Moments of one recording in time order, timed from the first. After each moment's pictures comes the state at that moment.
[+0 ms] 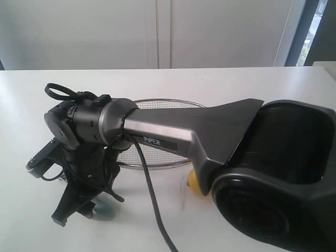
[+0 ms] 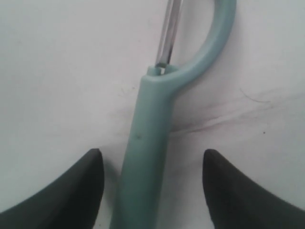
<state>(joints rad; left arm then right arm) -0.01 0.00 0.02 -0.05 0.42 0.11 1.00 2.35 -1.93 -0.01 1.09 -0.13</state>
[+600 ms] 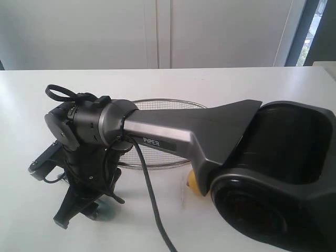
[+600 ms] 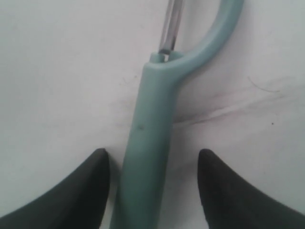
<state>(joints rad) -0.01 0.00 0.02 -0.05 0.42 0.11 1.00 2.36 -1.93 -0.01 1.11 -0.13</state>
